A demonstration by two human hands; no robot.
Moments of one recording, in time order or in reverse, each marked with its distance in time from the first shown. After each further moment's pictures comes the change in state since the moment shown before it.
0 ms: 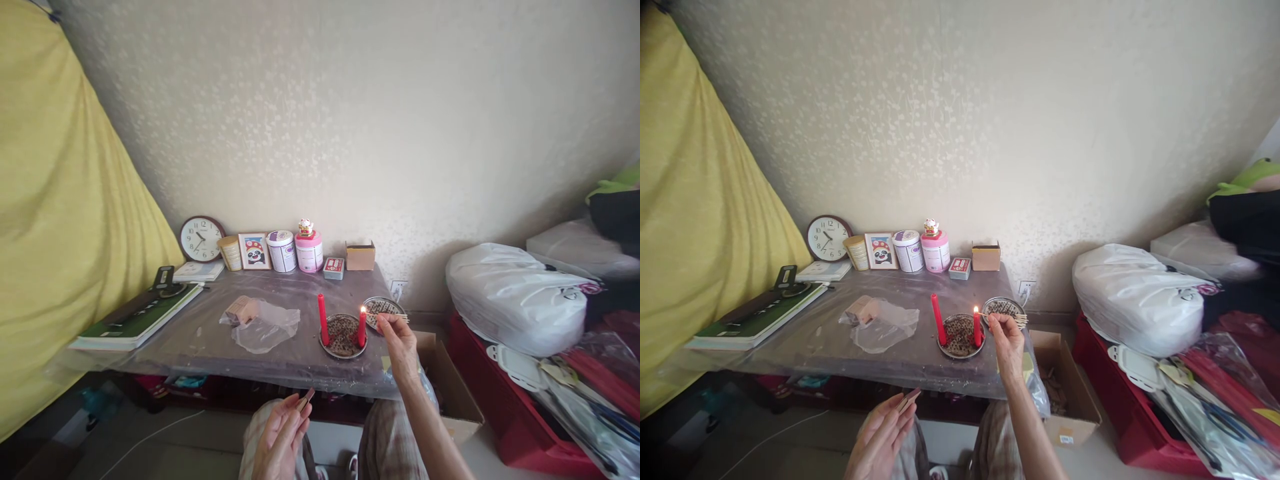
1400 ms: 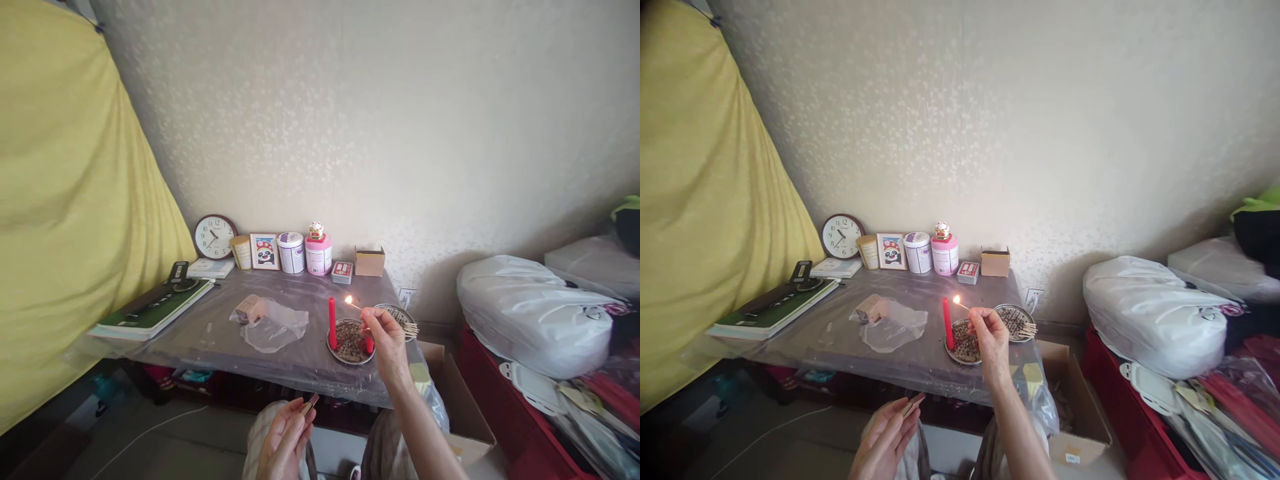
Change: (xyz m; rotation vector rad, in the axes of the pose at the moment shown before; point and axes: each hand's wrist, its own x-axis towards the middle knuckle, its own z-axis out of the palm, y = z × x) left_hand 0.006 0.003 -0.007 -0.099 -0.036 -0.071; right_hand -0.022 -0.037 0.055 0.129 -0.193 0.134
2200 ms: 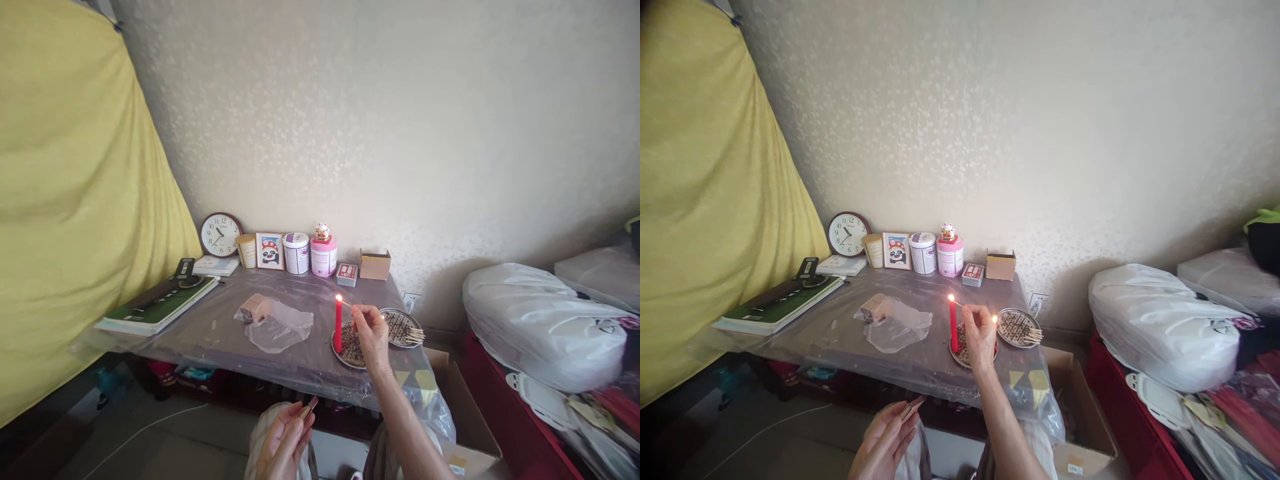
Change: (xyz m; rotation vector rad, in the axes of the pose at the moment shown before) left_hand 0.015 -0.002 -0.022 0.019 0.018 -0.009; right_hand 0.021 0.037 0.029 -0.181 0.011 -0.121
